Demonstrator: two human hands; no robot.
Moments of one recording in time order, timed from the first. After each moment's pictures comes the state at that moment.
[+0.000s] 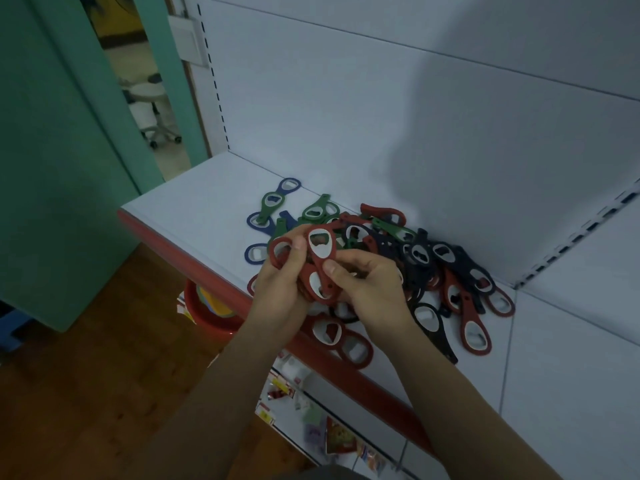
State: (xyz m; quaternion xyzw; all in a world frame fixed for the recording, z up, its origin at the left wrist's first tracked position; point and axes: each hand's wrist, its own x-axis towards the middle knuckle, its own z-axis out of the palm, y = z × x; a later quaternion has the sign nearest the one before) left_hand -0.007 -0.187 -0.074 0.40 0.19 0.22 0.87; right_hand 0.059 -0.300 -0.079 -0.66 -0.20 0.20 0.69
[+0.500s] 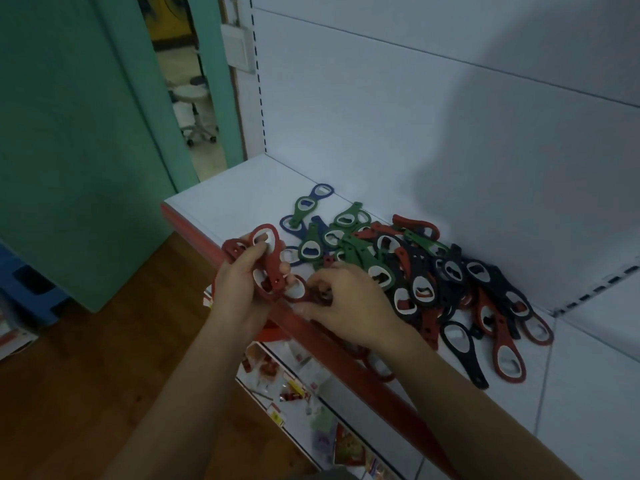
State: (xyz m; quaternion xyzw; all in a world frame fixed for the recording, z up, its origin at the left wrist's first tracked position) left_hand -0.049 -0.123 -0.063 0.33 0.30 0.27 0.85; right_hand 0.051 -0.255 -0.077 -0.84 -0.46 0.10 0.25
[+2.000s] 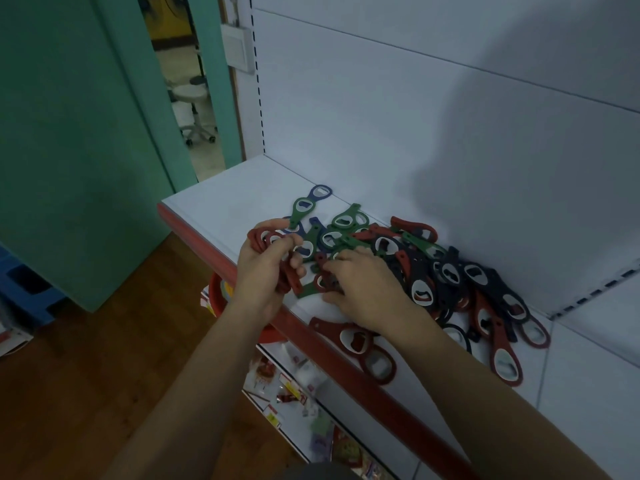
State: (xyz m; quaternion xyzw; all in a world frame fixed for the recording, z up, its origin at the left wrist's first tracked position) left_hand -0.018 -0.123 -0.070 0.43 0.23 0.29 0.83; right_hand 0.089 -0.255 -0.080 -0.85 -0.53 -0.01 0.06
